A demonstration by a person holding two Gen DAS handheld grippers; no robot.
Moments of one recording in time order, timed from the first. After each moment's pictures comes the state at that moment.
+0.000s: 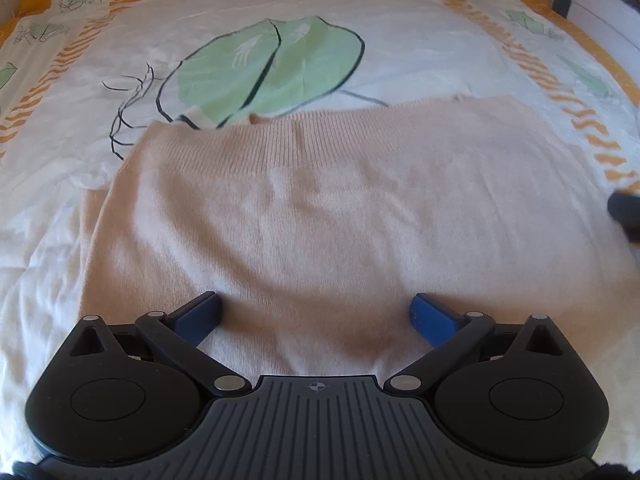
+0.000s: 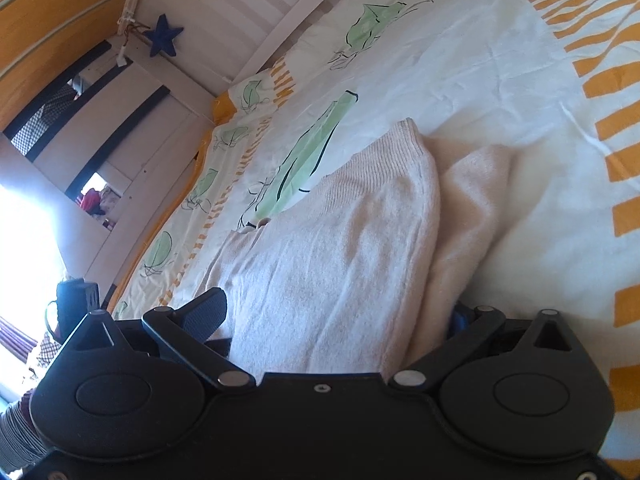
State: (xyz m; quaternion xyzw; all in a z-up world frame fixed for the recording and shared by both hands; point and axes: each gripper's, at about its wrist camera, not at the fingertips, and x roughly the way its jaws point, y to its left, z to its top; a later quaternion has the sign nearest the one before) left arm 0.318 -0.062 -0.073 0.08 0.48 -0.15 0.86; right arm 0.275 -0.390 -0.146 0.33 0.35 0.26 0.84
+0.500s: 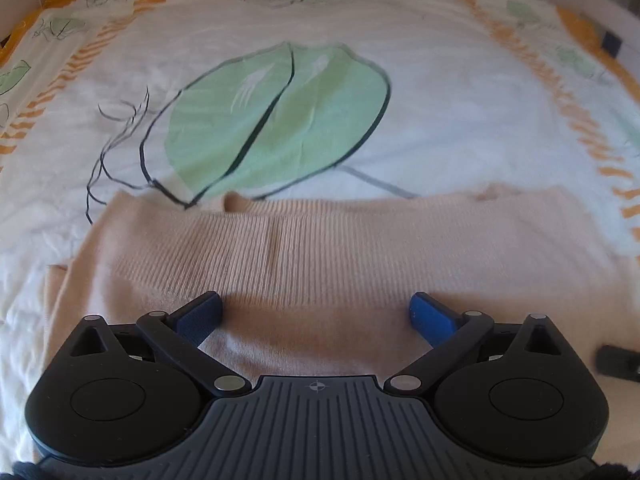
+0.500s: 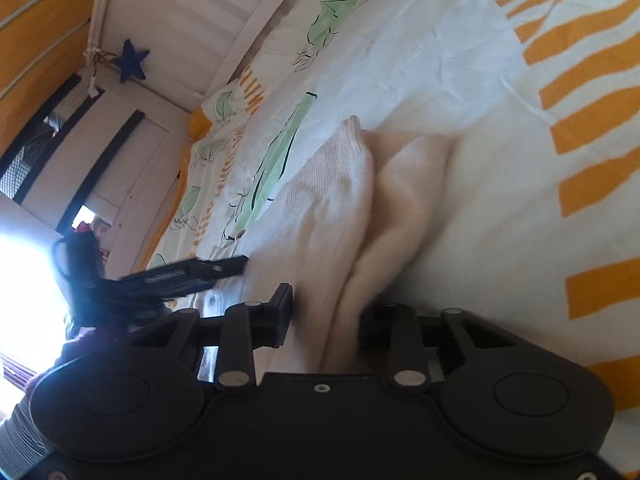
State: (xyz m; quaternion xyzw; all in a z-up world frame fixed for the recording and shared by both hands) left arm 0.390 -0.112 -0.084 0.06 0.48 -0.08 0.87; right arm 0.282 -0.413 -0.164 0.40 0.37 0.23 0.81
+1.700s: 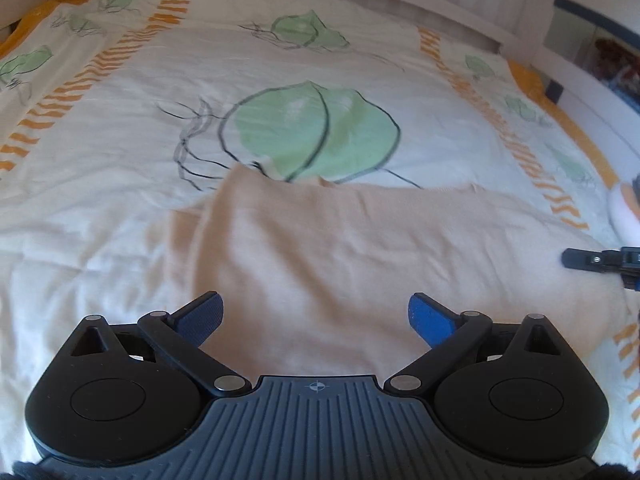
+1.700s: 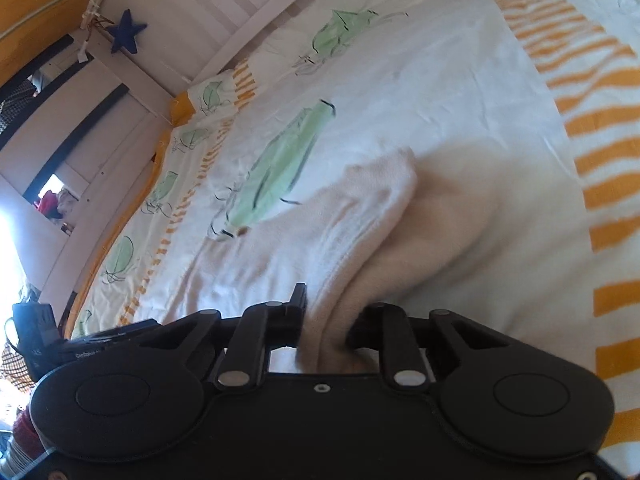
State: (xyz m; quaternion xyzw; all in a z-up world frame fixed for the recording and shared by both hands) left arm 0.312 0.036 -0.038 -0.02 0.41 -0.17 0.89; right arm 0.277 -0.362 -0.086 0.31 0.37 0.18 0.86
